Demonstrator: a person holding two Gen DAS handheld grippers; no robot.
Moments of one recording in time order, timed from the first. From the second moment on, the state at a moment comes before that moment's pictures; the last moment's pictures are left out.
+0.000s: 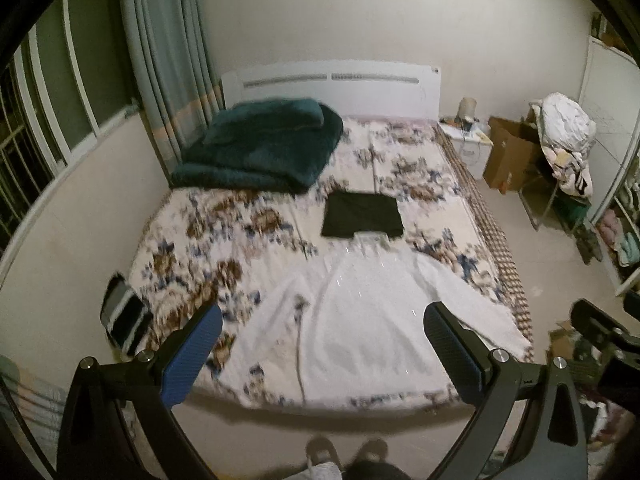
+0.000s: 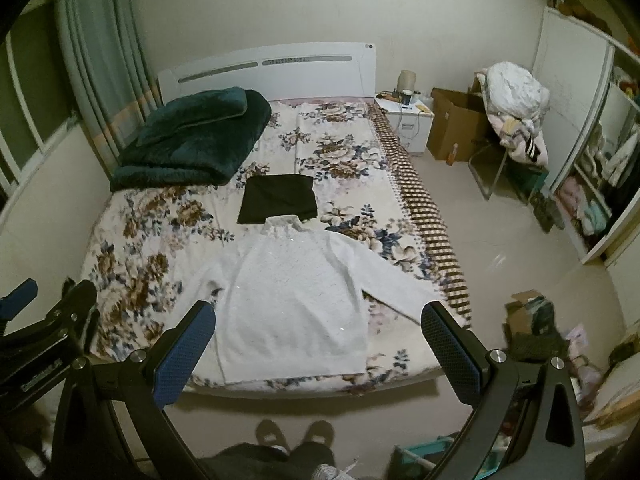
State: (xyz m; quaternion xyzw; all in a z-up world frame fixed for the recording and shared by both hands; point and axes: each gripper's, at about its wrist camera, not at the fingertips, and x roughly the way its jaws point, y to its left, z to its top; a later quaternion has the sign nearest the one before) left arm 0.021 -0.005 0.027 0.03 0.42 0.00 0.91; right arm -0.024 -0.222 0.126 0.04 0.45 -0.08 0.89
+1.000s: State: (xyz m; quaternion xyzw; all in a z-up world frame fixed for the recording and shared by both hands) left arm 0.273 -0.174 -0.452 0.09 0.60 0.08 0.79; right arm 0.011 -0.730 -0.525 0.57 0.47 -0.38 0.56
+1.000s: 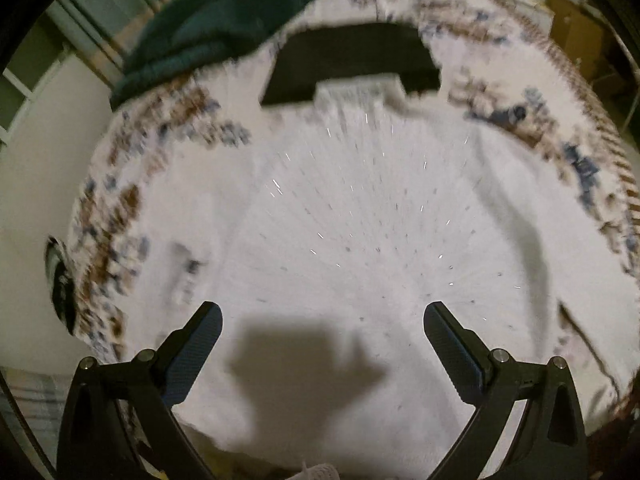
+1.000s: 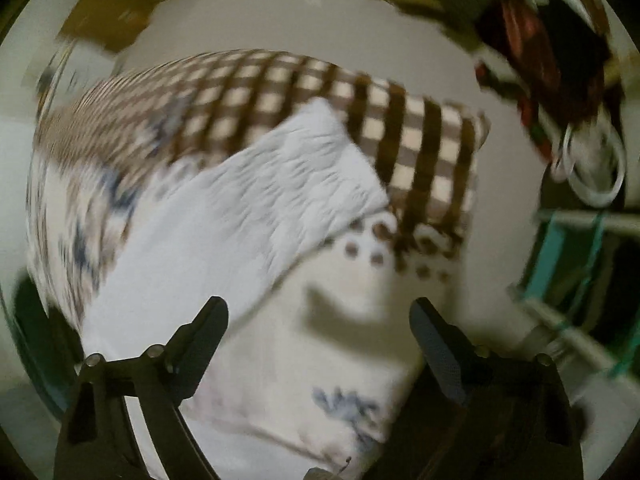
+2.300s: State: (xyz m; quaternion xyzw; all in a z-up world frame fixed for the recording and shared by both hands) left arm 0.268 -0.010 -0.522 0.02 0.57 0.16 0.80; right arm 0.315 -0.423 -0.435 0.19 0.48 -0.07 0.85
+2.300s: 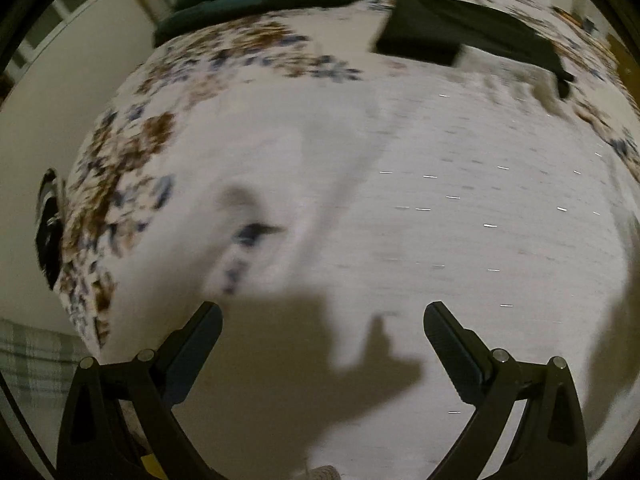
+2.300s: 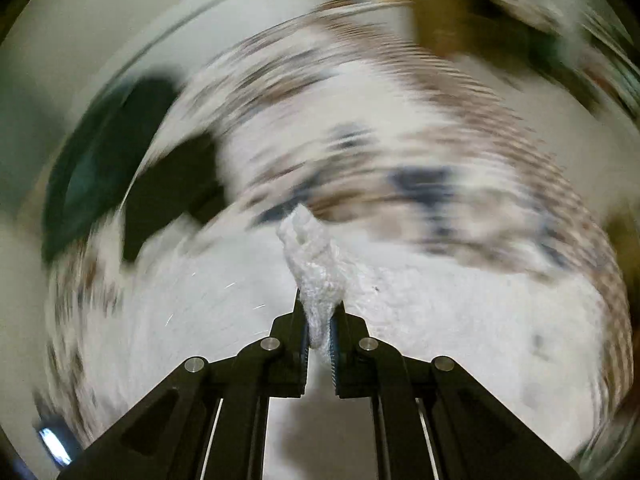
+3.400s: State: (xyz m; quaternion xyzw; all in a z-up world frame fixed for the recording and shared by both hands) left arm 0.173 0.228 -0.518 -0.18 0.58 0.29 0.74; right arm 0.383 -0.126 -0.515 0.14 0.63 0.12 0.76
